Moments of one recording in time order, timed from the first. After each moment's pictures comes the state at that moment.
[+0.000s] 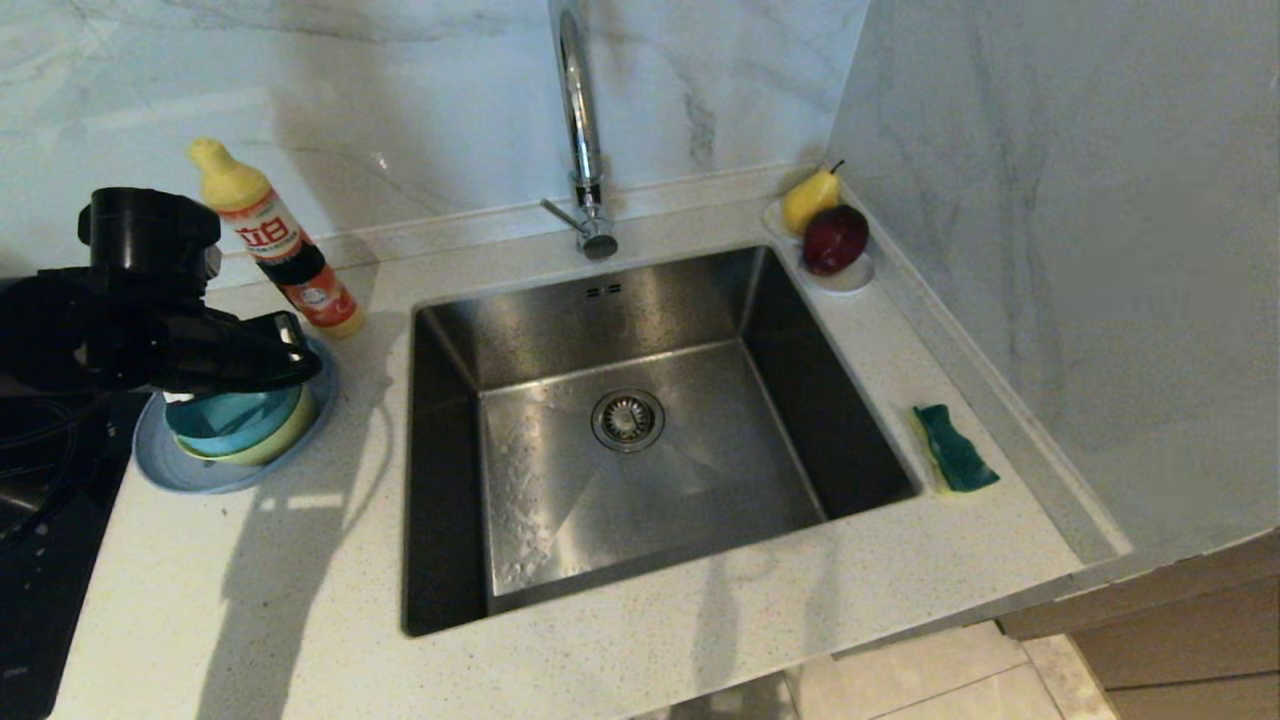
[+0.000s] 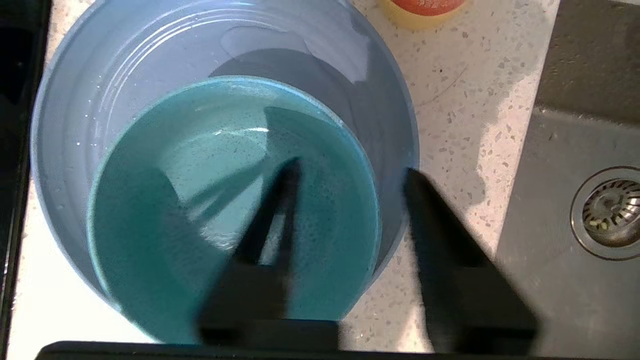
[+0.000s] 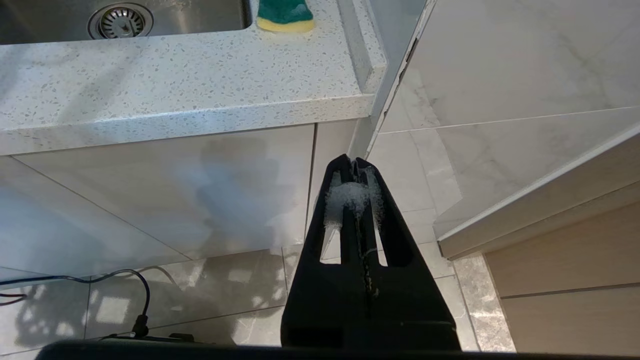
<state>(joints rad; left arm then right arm) 0.09 1.80 -1.33 0.03 0.21 -0.28 0.00 0.00 0.00 0.00 0.03 -0.06</state>
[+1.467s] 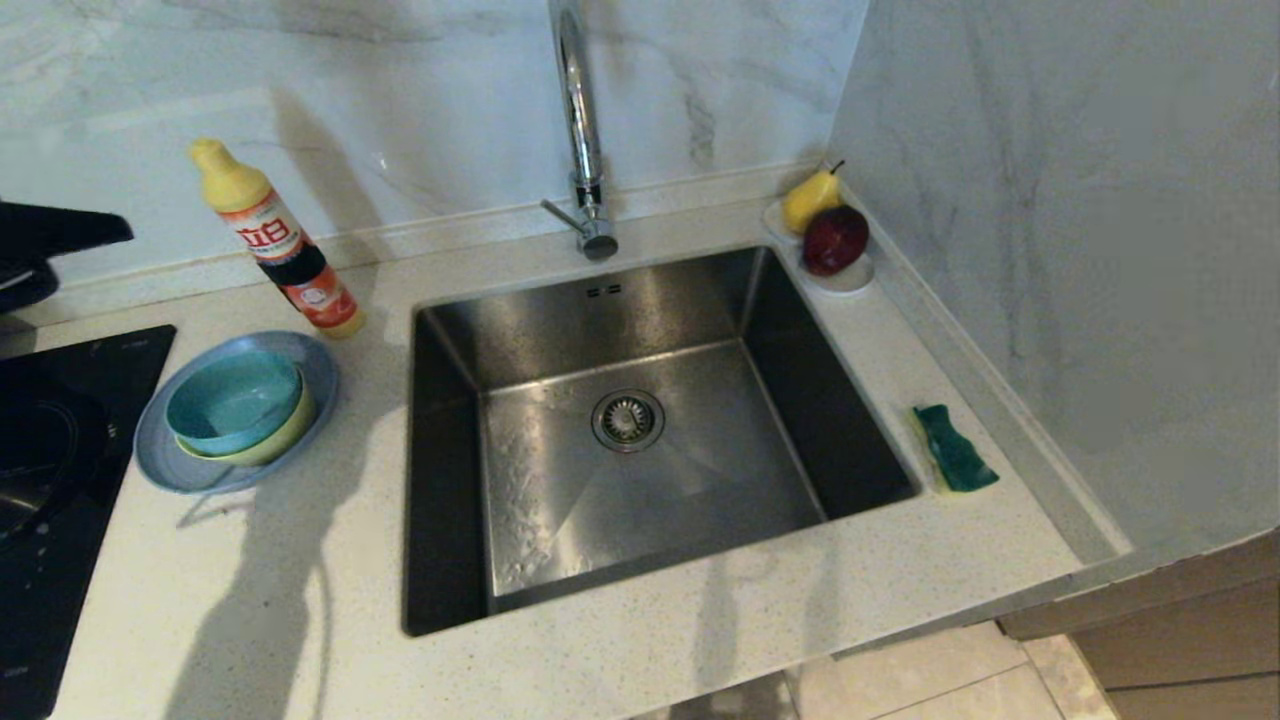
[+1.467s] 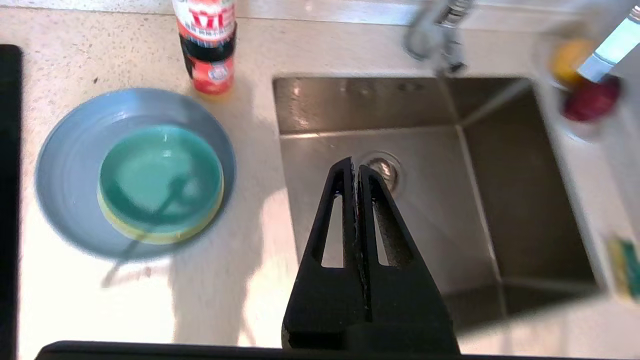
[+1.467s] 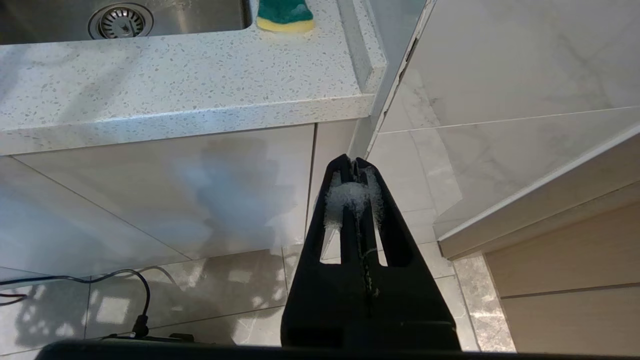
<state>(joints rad) 0.06 1.15 -1.20 0.17 -0.17 -0.22 0.00 0.00 0.00 0.00 0.03 -0.06</state>
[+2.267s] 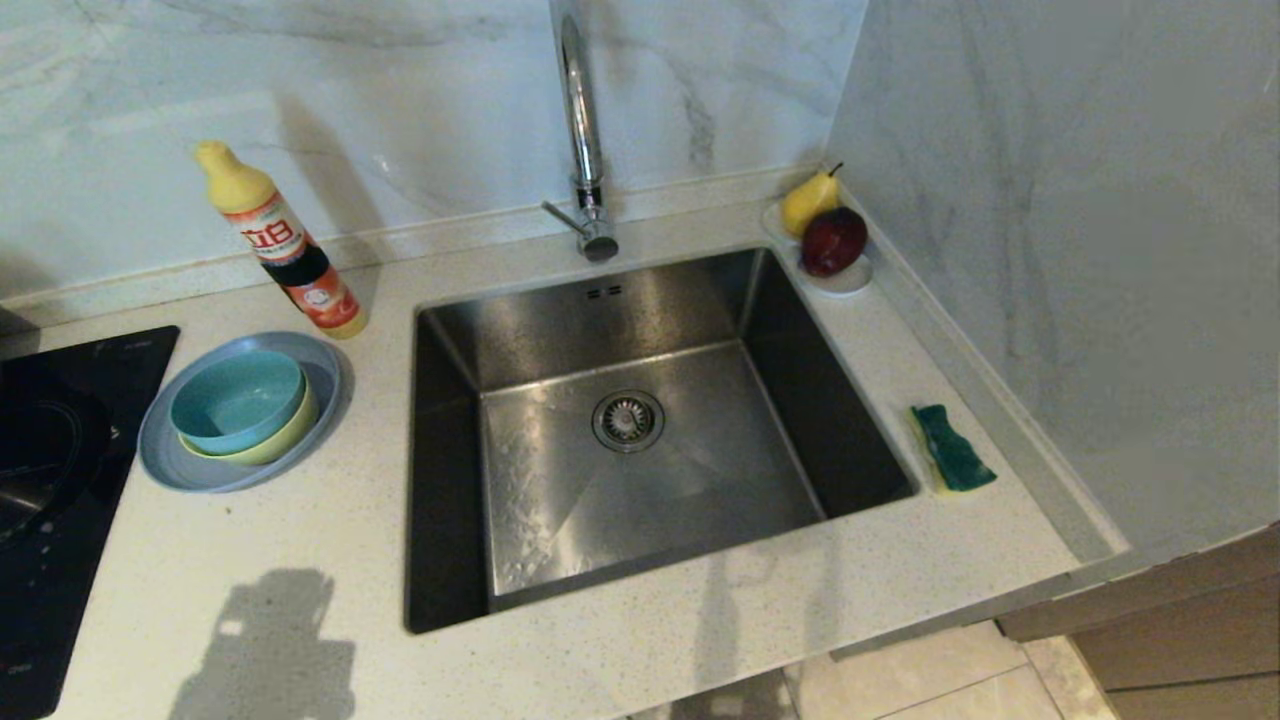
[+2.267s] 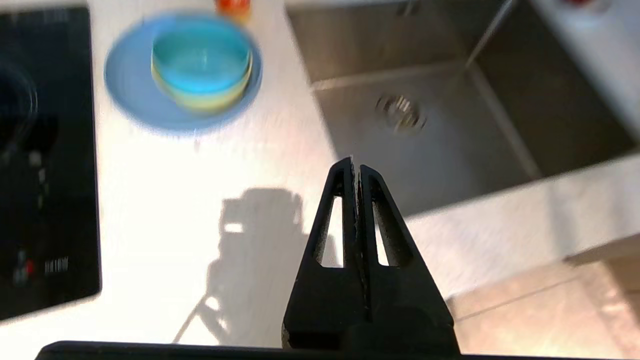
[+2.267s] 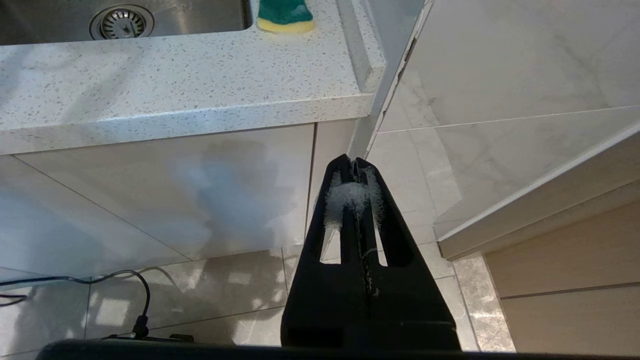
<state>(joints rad) 0.06 0.34 -0.51 0.16 -0.17 -0.05 0.00 0.00 0.00 0.00 0.03 -0.06</state>
